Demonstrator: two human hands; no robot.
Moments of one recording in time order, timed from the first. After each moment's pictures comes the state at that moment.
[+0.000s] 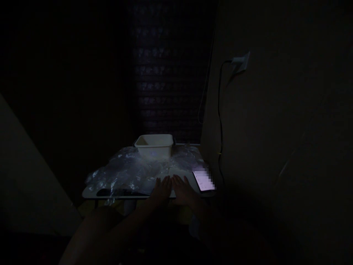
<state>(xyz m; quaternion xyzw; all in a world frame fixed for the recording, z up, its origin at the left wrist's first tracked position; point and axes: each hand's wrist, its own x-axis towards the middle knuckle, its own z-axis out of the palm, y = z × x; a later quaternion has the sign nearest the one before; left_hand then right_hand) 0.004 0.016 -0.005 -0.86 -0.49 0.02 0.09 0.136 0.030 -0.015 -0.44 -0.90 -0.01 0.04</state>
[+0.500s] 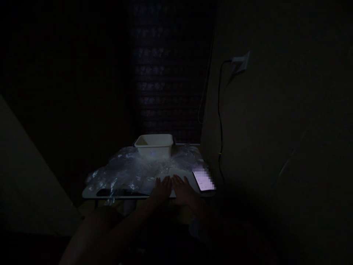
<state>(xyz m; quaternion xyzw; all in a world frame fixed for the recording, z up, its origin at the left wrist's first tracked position) 0.004 0.014 -0.001 -0.86 -0.50 0.03 0.08 0.134 0.029 -0.012 -0.44 -0.90 0.00 0.03</state>
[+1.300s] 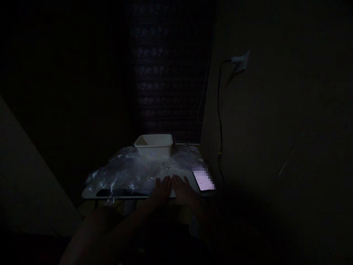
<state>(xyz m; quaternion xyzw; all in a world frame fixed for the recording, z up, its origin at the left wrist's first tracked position) 0.005 0.015 -0.003 -0.86 -0.50 0.02 0.09 0.134 0.031 -0.015 -0.44 -0.90 0.00 0.03</state>
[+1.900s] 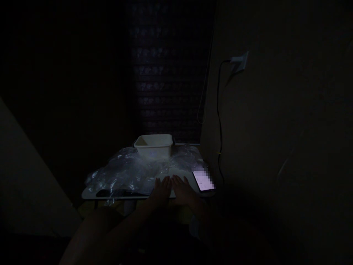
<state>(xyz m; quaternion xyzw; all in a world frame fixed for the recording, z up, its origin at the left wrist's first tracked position) 0.004 0.014 -0.004 -0.86 -0.50 0.02 0.11 0.134 0.028 -0.013 -0.44 -0.90 0.00 0.04</state>
